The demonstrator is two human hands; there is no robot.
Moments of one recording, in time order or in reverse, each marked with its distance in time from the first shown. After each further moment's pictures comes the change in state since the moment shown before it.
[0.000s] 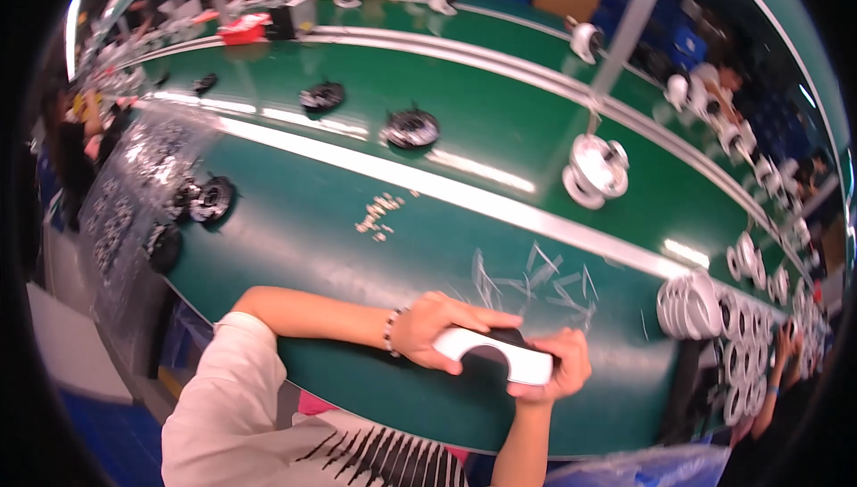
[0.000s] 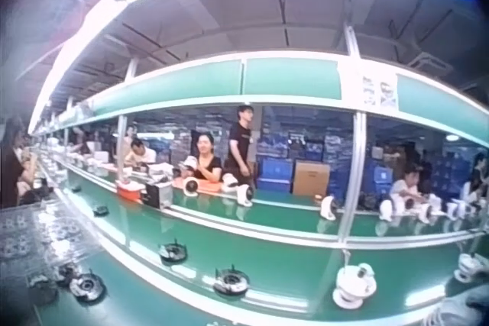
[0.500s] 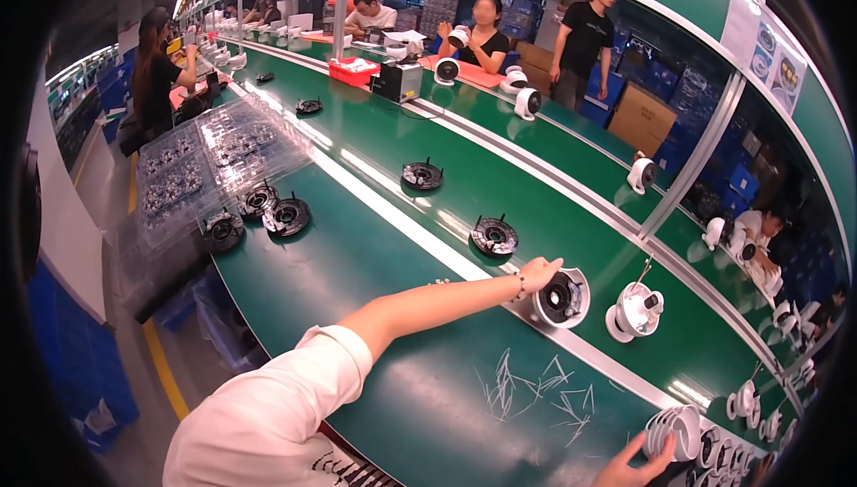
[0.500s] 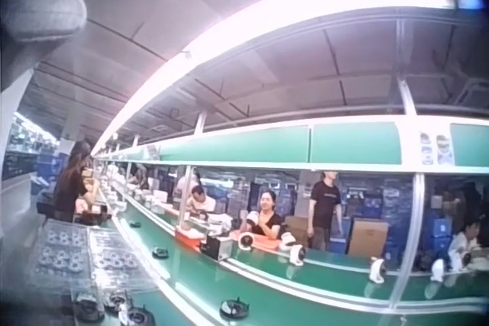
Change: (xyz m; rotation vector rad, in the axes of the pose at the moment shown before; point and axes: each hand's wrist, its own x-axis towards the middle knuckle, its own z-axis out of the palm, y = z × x) left_hand 0.099 -0.184 -0.142 0.338 0.713 -0.837; right_hand 0.044 0.026 -0.080 -0.950 0.311 -0.073
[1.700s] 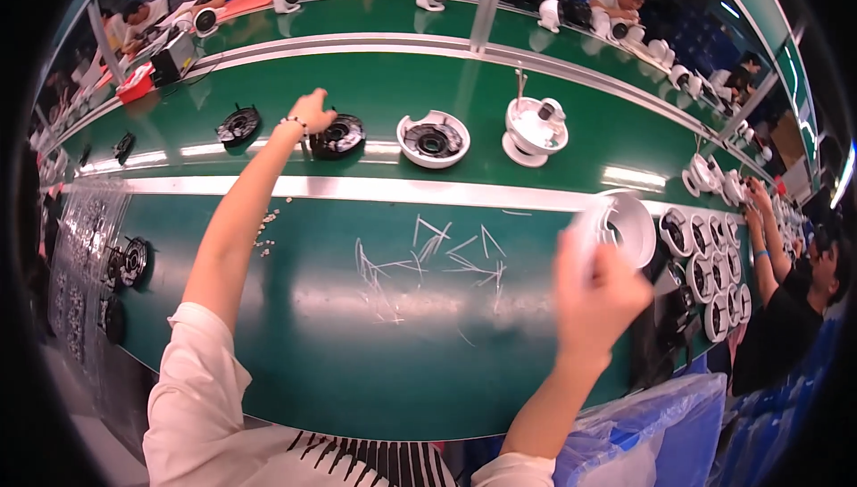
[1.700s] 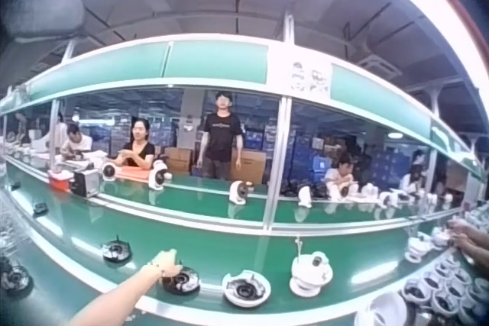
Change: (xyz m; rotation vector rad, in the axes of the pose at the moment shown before) left_hand 0.064 0.015 -0.099 1.046 0.059 0.218; right_hand 0.049 -0.041 0.000 0.061 -0.253 -0.024
